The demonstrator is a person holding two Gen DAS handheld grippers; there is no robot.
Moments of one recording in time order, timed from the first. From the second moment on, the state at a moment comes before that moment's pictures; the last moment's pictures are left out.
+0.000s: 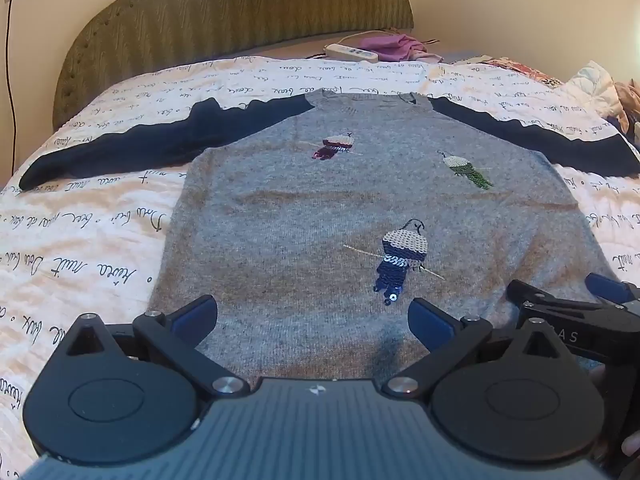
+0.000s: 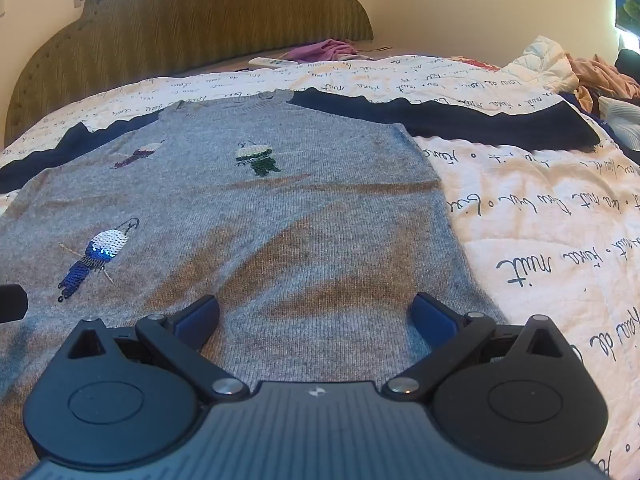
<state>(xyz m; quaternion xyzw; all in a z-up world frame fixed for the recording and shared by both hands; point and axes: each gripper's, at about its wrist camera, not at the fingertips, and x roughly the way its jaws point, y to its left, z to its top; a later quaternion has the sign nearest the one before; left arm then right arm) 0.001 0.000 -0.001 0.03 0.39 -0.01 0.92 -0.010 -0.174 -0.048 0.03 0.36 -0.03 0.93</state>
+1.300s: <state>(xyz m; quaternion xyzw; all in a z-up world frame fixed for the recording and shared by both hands) 0.016 -0.012 -0.024 0.05 0.42 -0.08 0.91 -0.007 -0.174 -0.048 0.03 0.36 -0.03 0.93</state>
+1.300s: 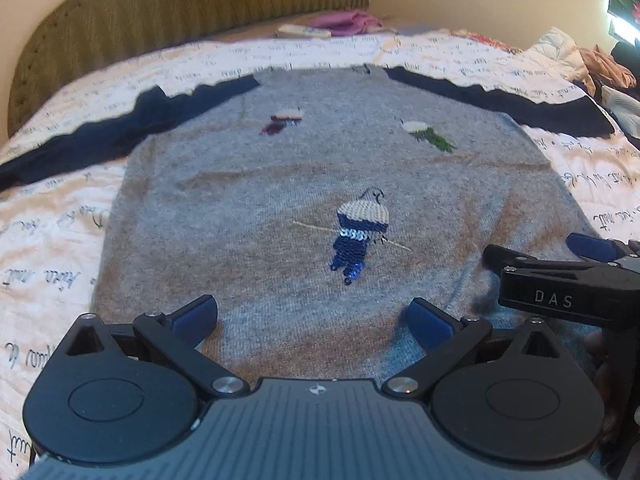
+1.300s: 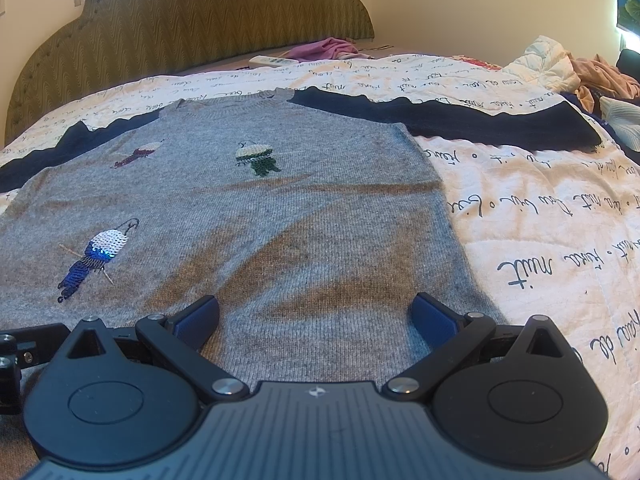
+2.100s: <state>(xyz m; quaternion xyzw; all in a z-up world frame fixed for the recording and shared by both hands) 0.074 -0.015 -0.023 0.03 0.41 -0.06 0.91 0.038 -0.185 -0.035 0.00 0.39 0.00 0.92</state>
